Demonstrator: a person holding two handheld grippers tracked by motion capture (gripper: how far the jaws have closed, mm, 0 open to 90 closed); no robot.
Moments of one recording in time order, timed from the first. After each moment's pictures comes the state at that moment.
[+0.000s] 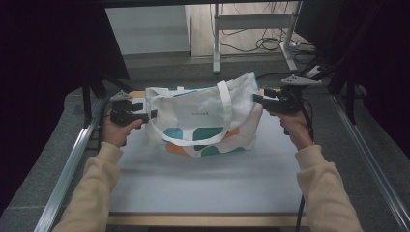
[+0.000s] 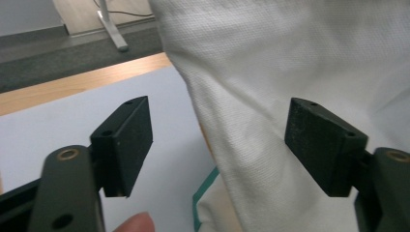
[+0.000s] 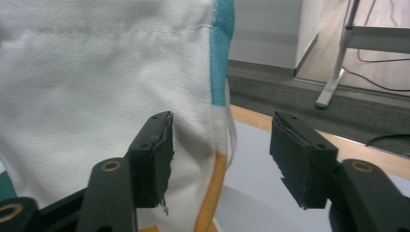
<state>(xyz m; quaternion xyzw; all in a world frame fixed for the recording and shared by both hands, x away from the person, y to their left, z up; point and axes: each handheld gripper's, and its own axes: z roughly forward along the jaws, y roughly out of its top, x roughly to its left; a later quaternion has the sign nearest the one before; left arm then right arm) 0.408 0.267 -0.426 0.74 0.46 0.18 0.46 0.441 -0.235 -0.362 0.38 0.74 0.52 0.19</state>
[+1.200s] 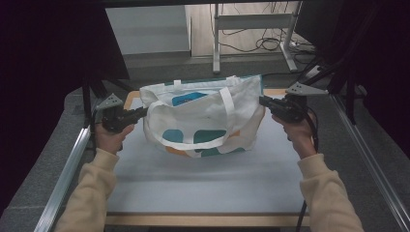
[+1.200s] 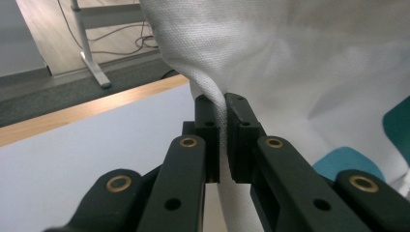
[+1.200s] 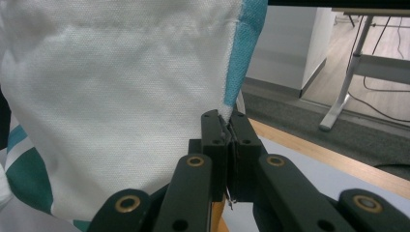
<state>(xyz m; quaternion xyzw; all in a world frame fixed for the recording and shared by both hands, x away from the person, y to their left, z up) 0.370 0.274 -0.411 0.72 0.41 0.20 0.52 0.414 -0.244 -0.365 0.33 0.74 0.54 0.22</state>
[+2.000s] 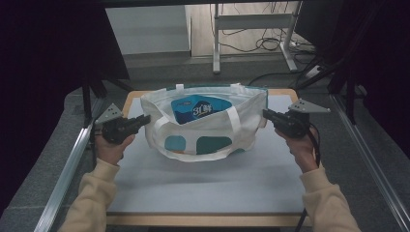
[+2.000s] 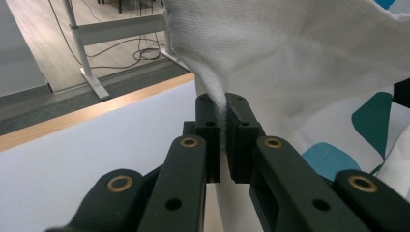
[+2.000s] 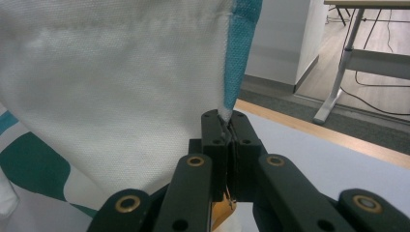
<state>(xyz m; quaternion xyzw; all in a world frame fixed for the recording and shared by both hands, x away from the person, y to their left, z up) 0.341 0.265 -0.422 0.72 0.38 0.22 0.54 0.392 -0.257 -0.399 0.34 0.74 0.54 0.23</state>
